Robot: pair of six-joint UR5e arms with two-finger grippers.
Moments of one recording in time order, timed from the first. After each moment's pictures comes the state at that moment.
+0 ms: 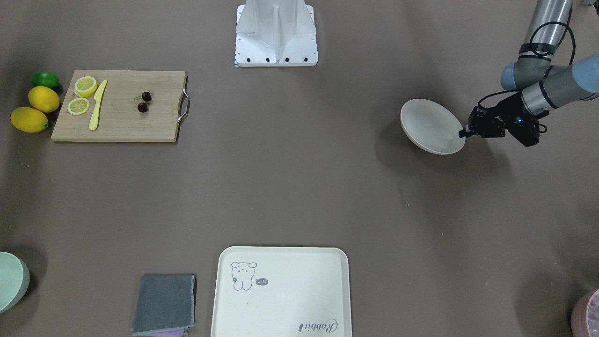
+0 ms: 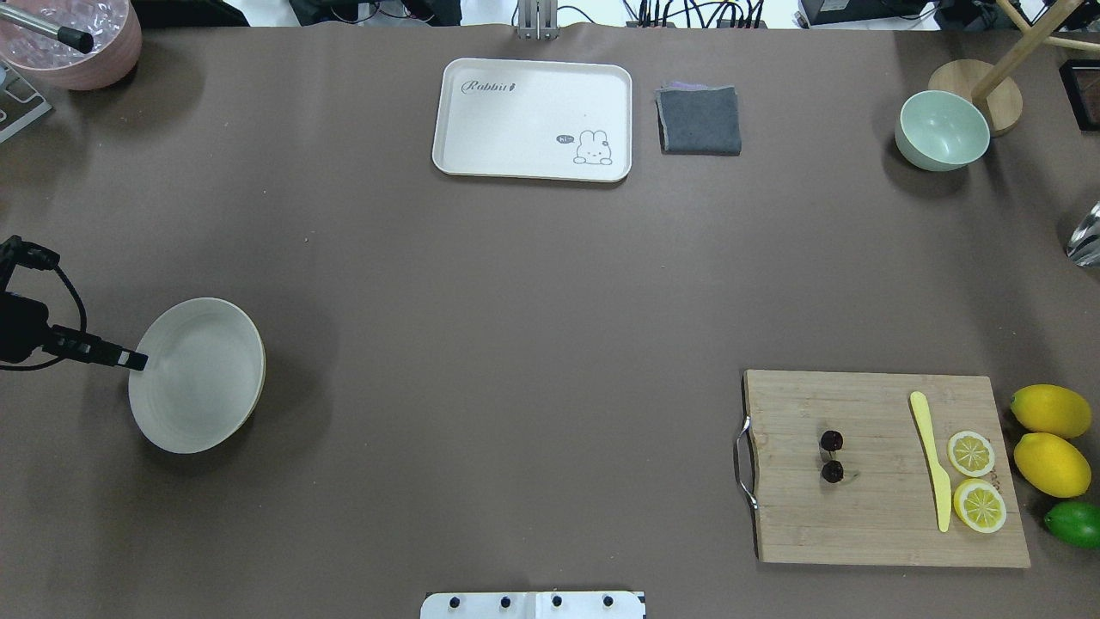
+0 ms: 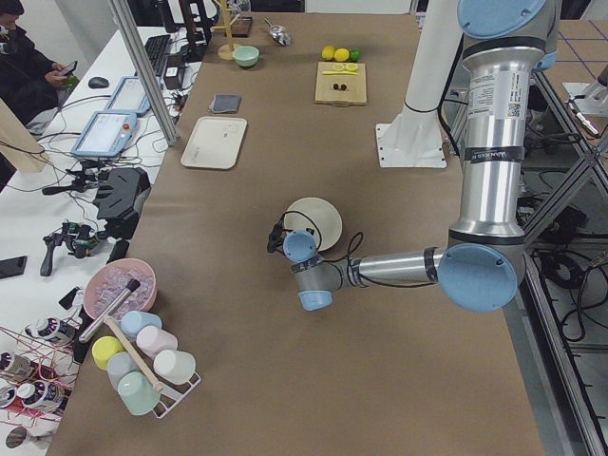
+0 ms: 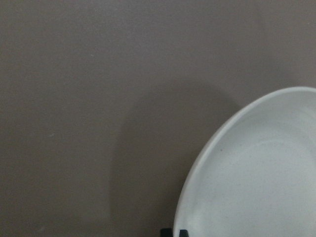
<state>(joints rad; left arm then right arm) -0.94 -1.59 -1.30 -2.97 -2.50 -0.96 1.55 -1.64 1.84 -1.66 2.44 0.22</state>
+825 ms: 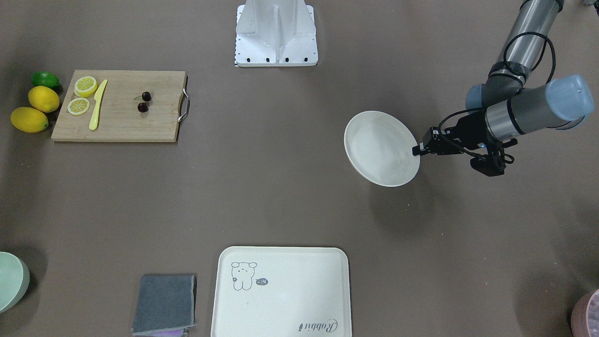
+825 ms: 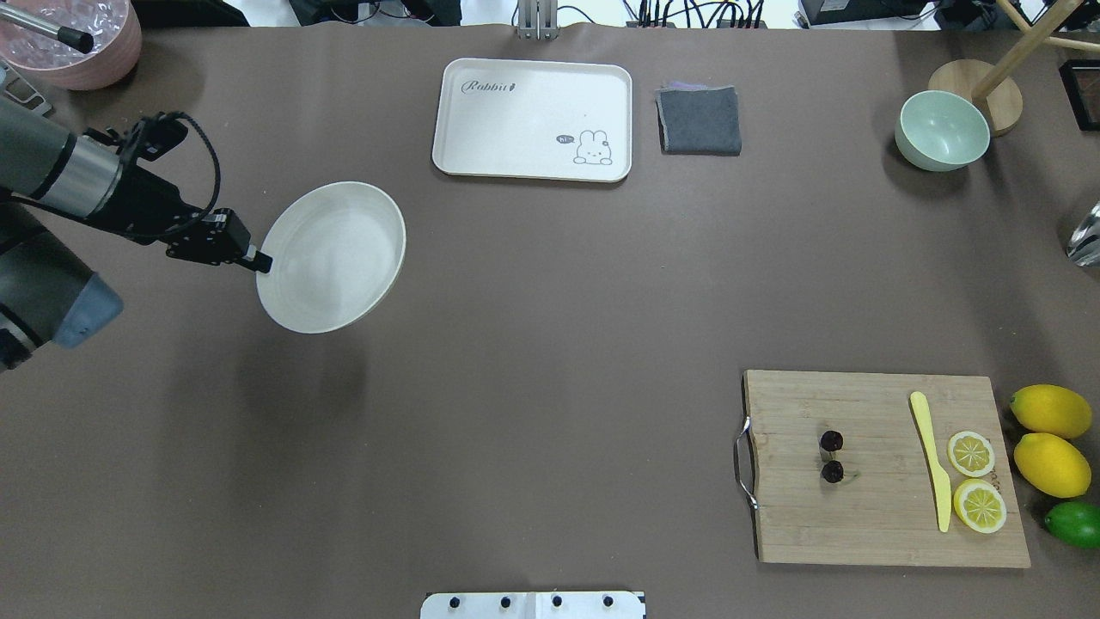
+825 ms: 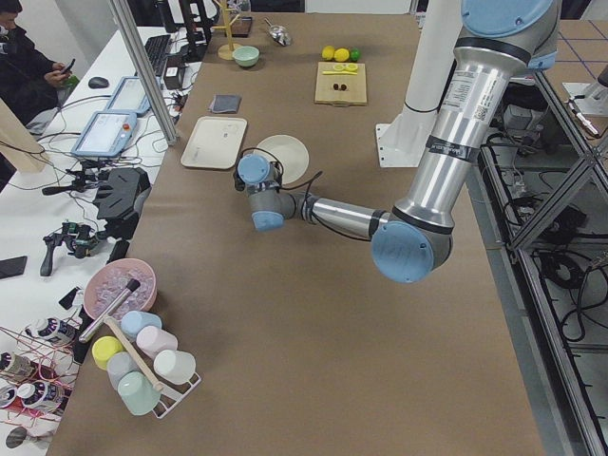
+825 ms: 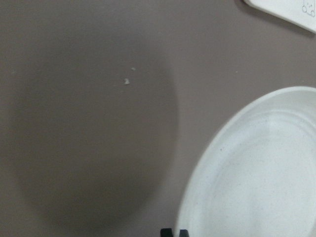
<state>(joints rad) -0.96 -1.94 -1.38 -2.65 -2.57 -1.28 1.55 -1.63 1.83 -1.66 2.44 0.22</state>
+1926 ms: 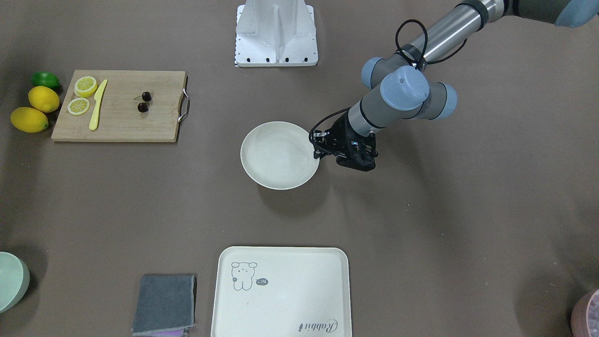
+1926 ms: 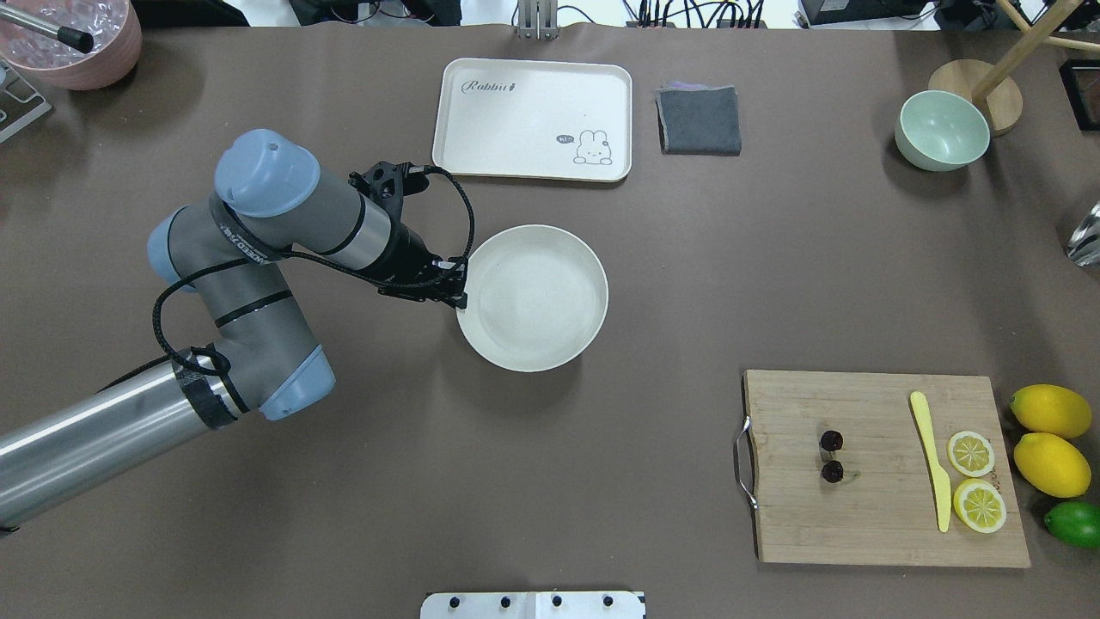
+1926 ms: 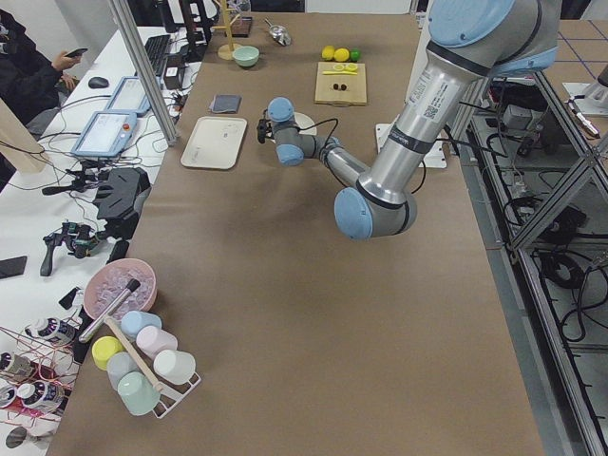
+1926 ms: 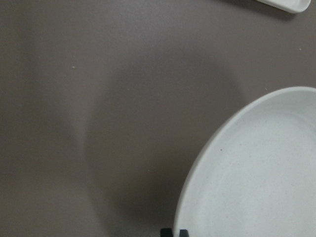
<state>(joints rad) -0.65 -2.17 -1.43 -2.29 -2.19 -1.28 1.55 -1.63 1.82 -1.66 2.43 0.22</state>
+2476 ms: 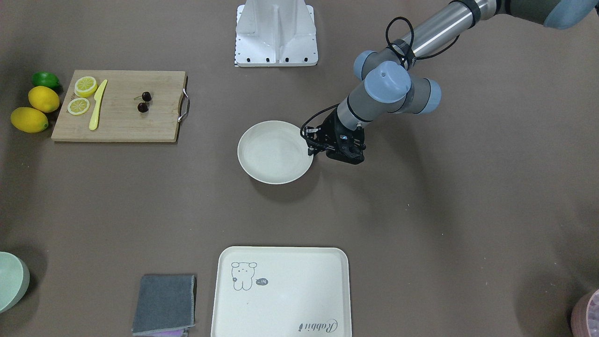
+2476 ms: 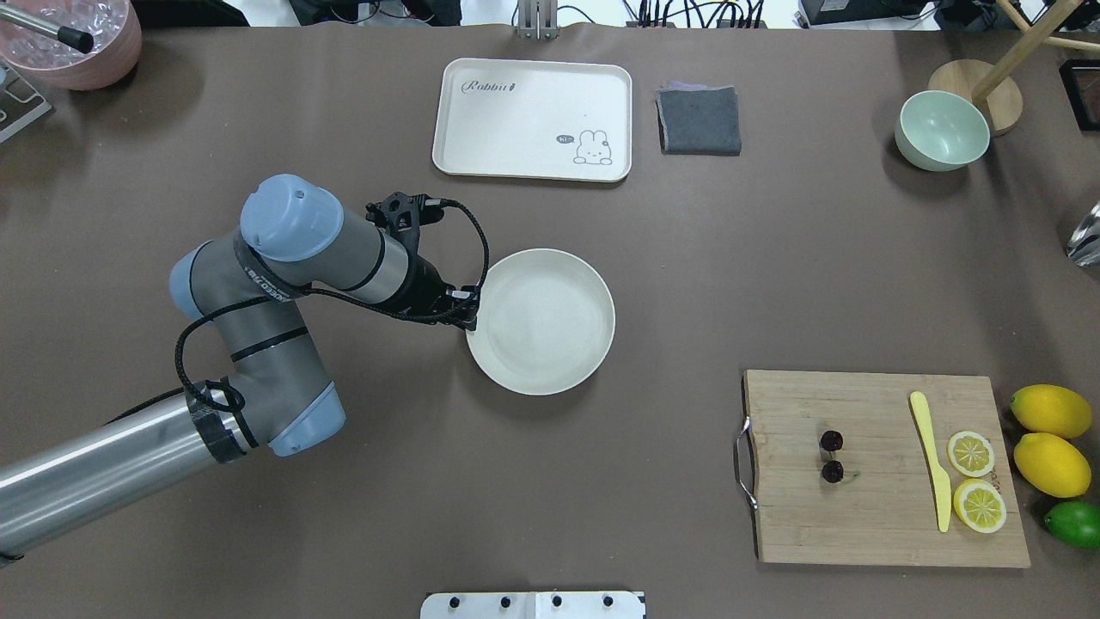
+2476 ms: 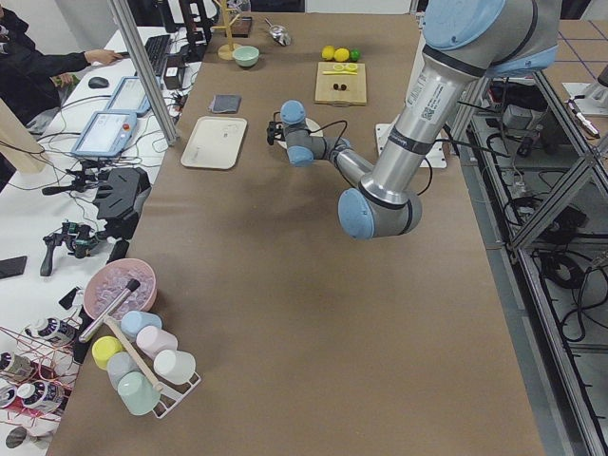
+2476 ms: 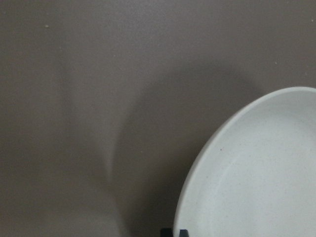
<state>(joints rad) -0.60 -2.16 -1.44 -2.29 -2.11 -1.28 1.57 -1.64 1.82 -1.66 2.43 0.22</state>
